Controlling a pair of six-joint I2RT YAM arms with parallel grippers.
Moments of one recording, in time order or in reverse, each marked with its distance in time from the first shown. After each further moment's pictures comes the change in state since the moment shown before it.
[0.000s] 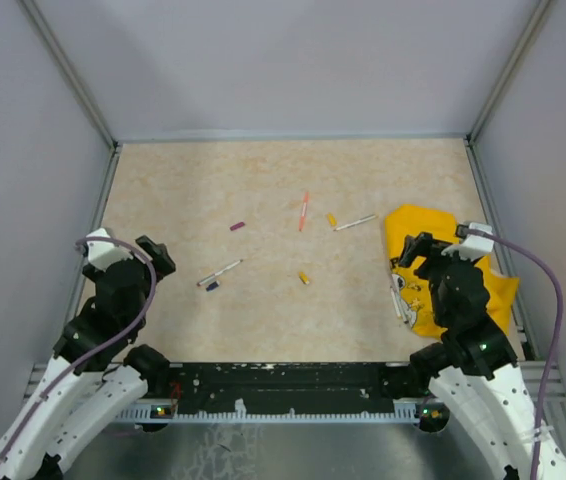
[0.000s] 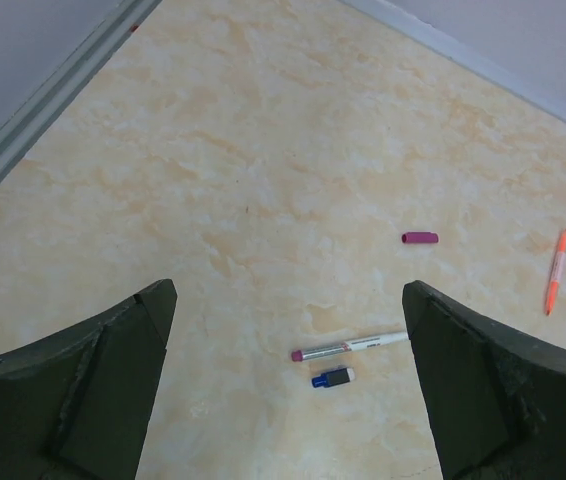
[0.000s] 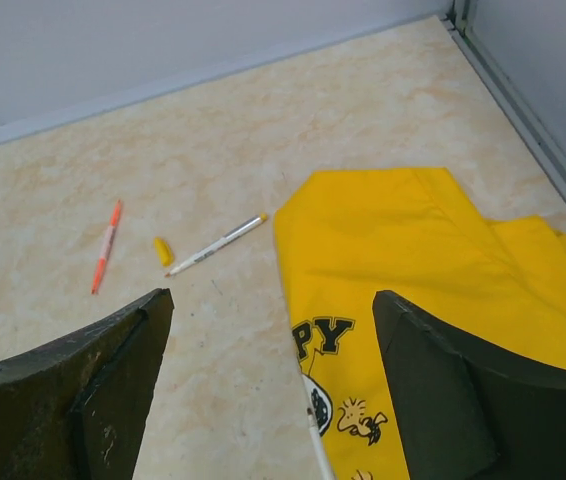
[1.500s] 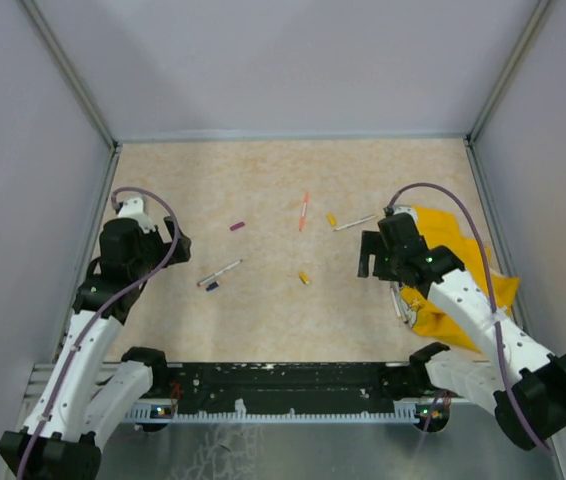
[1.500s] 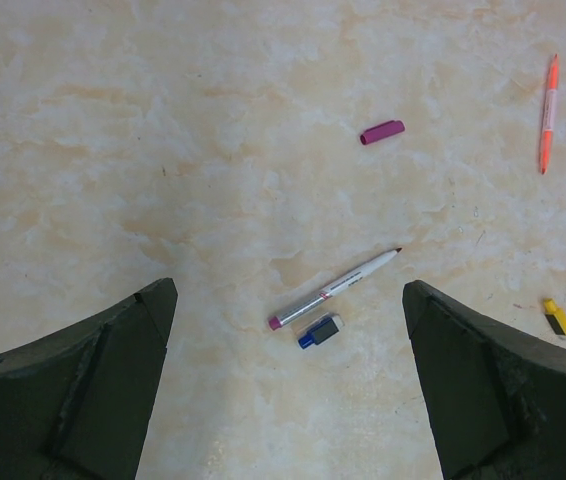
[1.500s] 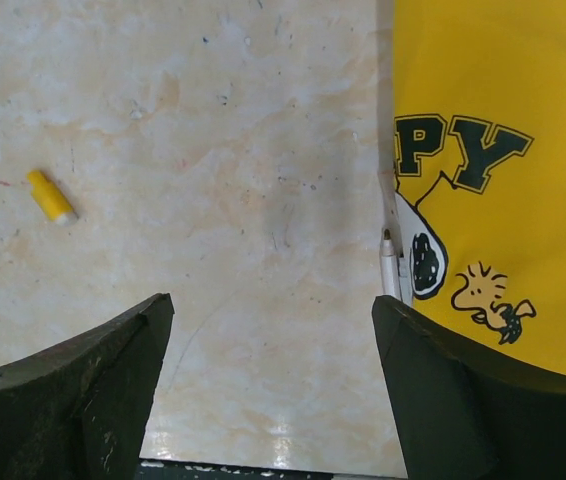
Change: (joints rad) left arm 0.436 0.320 0.053 0.141 0.757 0.300; right arm 0.043 0.656 0.217 -0.343 -0.327 0.174
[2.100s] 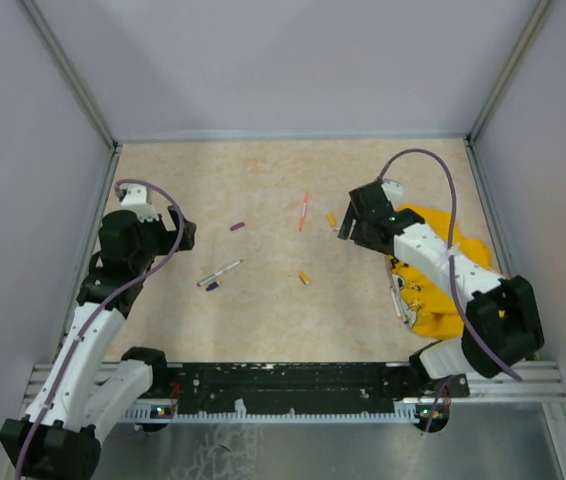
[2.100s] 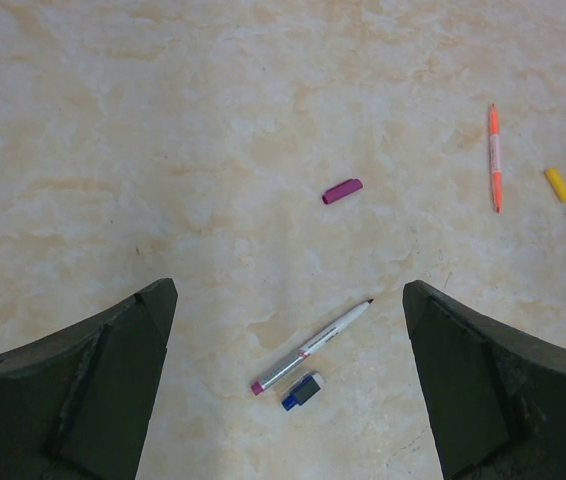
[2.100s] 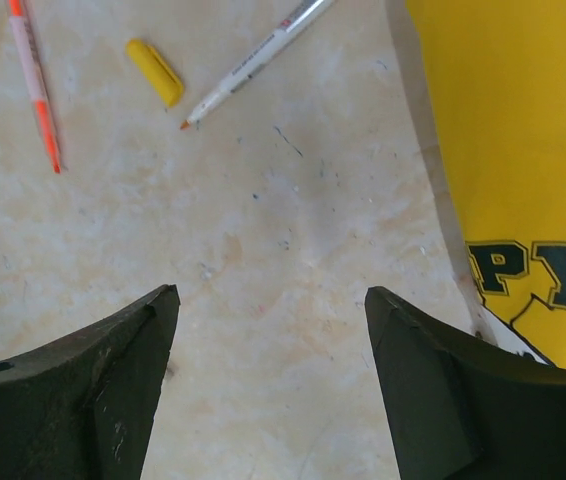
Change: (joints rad) left arm 0.001 0.045 -0.001 0.183 0.074 0.059; right arm 0.029 0.375 0.182 0.146 0.118 0.233
